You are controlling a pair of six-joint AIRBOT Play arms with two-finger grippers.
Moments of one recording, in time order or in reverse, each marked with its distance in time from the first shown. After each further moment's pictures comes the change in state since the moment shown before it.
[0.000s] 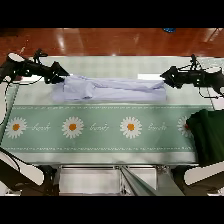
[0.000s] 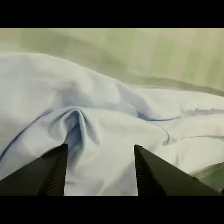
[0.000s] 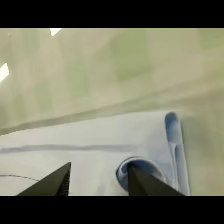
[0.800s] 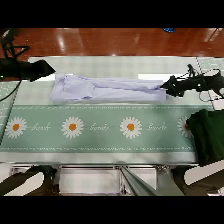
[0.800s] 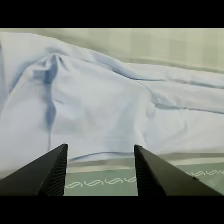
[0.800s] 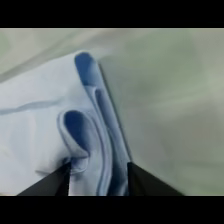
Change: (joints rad) left arm -0.142 0.728 -0.472 0.323 0.241 -0.027; right arm 0.001 -0.033 -0.019 -0.195 0.129 0.148
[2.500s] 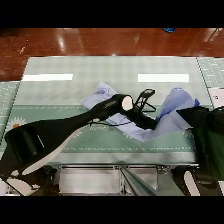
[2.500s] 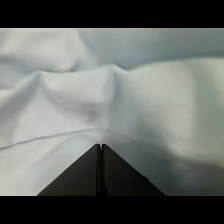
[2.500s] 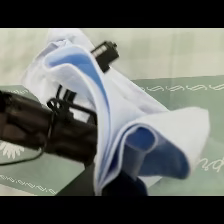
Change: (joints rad) left arm -0.971 -0.634 0.320 -0.296 0.079 -0.058; right arm 0.082 1.366 -0.530 -0.156 0.249 0.142
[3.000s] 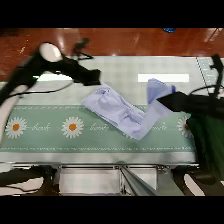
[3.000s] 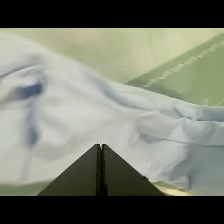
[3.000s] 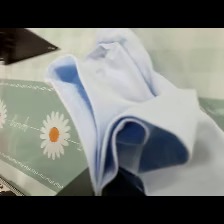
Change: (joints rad) left arm 0.601 0.371 -0.081 0.180 -0.253 -0.001; right arm 0.225 -0.275 0.051 0.146 -0.209 -0.060
